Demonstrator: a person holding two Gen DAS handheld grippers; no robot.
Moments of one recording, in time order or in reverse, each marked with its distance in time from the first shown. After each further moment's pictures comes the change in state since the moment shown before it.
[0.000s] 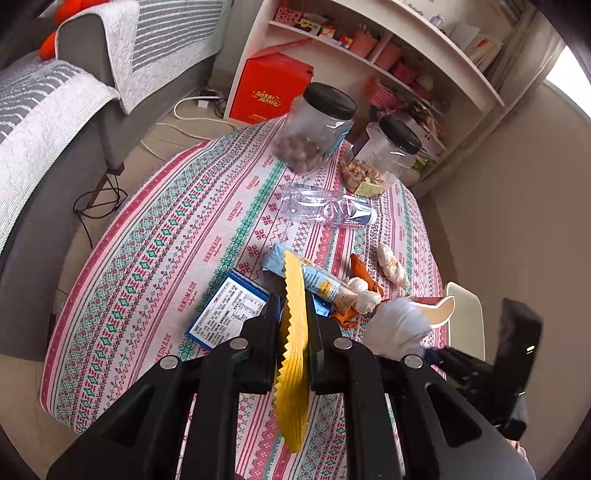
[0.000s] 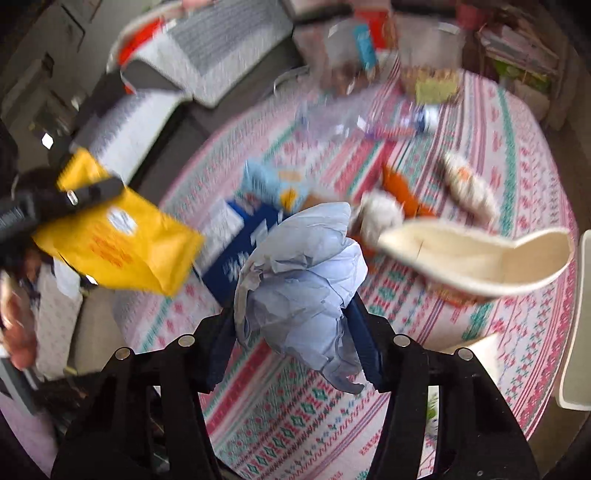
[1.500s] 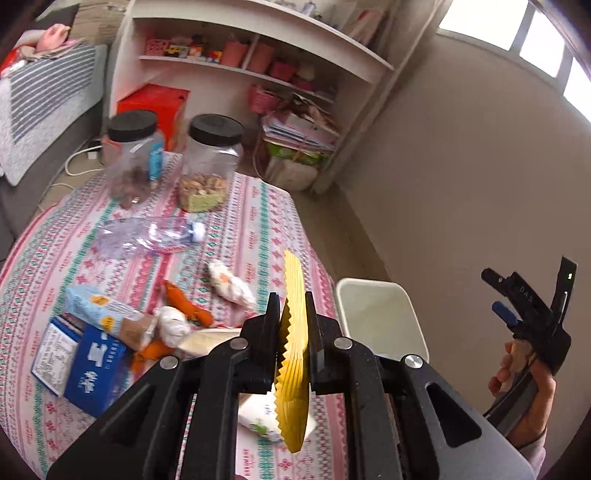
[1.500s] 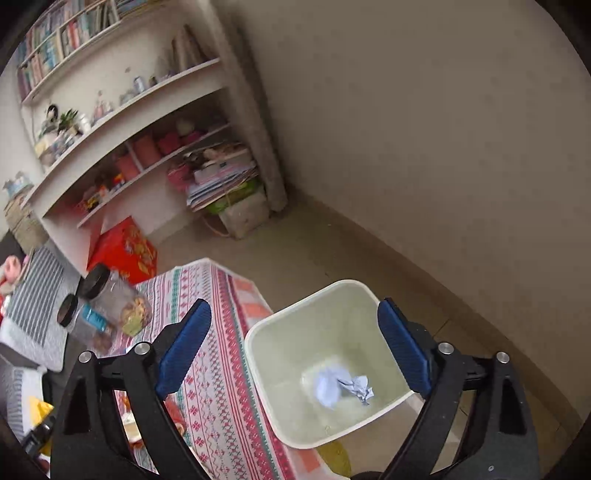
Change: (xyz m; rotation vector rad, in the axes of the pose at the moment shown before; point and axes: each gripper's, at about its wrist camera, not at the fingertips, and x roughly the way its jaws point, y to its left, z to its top) left arm 0.042 -0.205 -0.026 0.251 -0.079 -0.237; right arm -0.243 -0.236 -0.089 0.671 -0.620 -0.591
